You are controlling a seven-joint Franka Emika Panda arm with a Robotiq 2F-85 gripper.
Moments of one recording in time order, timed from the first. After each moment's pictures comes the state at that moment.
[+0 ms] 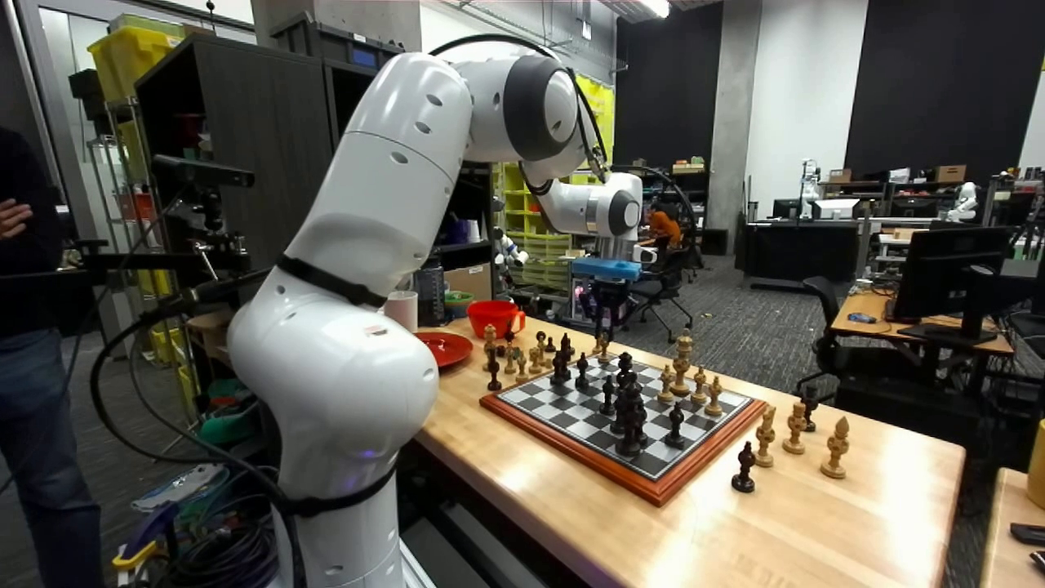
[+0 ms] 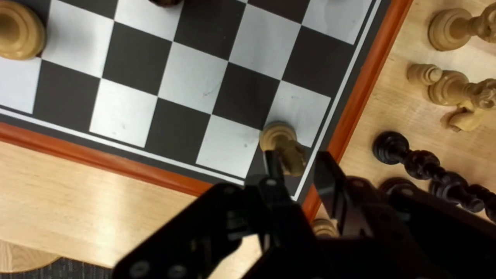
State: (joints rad) arm 0.12 0.48 0.14 -1.61 -0.03 2.03 -0.07
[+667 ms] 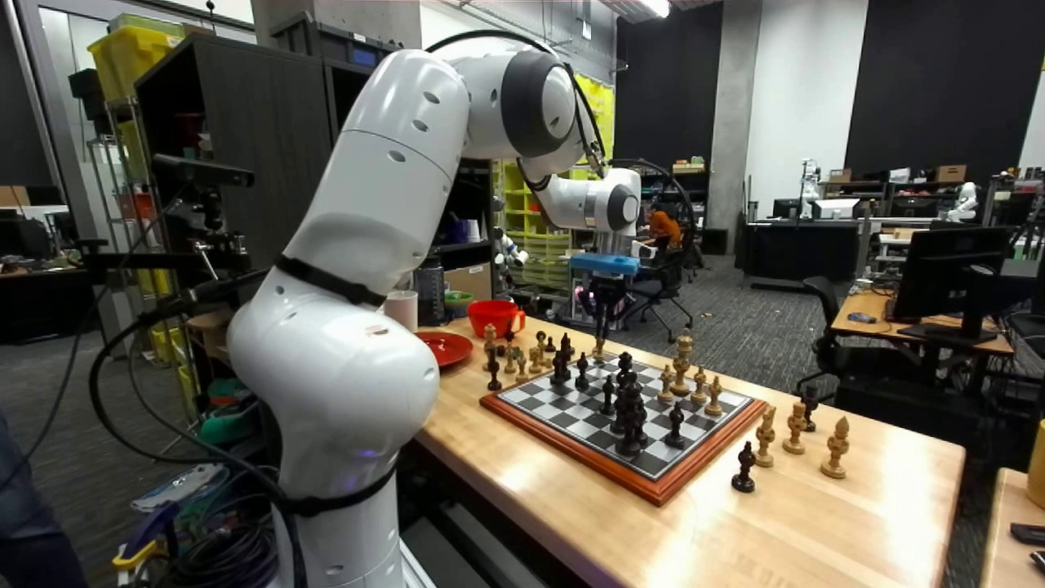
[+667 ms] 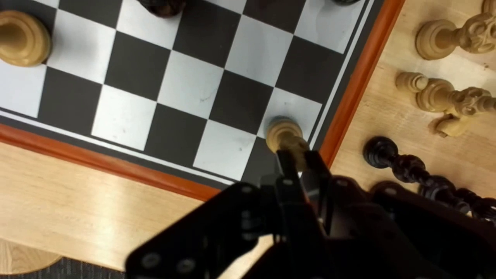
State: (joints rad) arm 0.13 0.47 0.14 -1.61 -0.03 1.99 -0.07
